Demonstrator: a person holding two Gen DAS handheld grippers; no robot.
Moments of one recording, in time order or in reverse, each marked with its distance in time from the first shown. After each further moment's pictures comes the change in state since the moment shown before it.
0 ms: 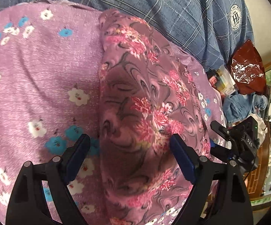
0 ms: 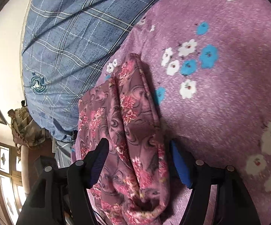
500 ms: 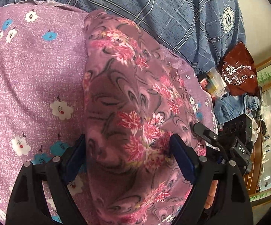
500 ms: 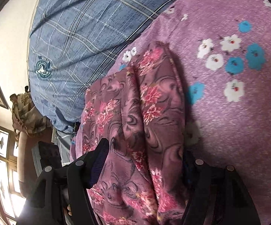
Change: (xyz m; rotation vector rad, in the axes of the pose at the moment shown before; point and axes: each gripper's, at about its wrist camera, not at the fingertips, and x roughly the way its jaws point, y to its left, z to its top) left arm 0.012 -0.001 0.011 0.022 -0.024 -0.081; right arm 0.037 0.028 -0.005 -0.109 0.016 0.012
